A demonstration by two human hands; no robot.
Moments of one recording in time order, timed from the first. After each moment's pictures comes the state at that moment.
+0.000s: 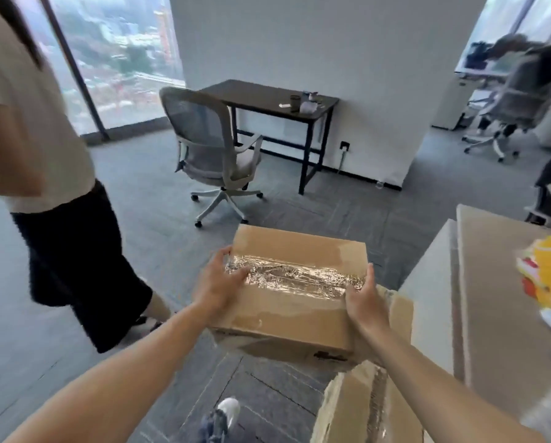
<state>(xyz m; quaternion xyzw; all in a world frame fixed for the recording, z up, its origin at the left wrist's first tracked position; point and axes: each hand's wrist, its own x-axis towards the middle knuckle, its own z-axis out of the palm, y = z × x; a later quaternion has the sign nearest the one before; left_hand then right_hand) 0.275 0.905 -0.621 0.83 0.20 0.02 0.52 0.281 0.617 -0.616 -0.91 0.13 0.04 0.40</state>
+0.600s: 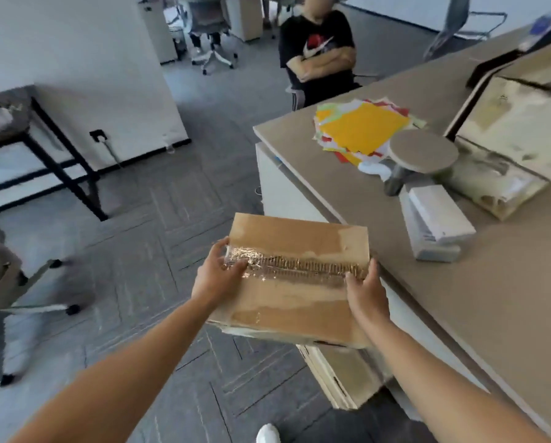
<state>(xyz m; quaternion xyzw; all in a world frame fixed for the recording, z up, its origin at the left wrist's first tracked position) 0.502 0.723 -0.677 0.85 -0.20 -0.25 0.41 0.264 0.563 -0.676 -0.67 0.60 -0.12 0.43</state>
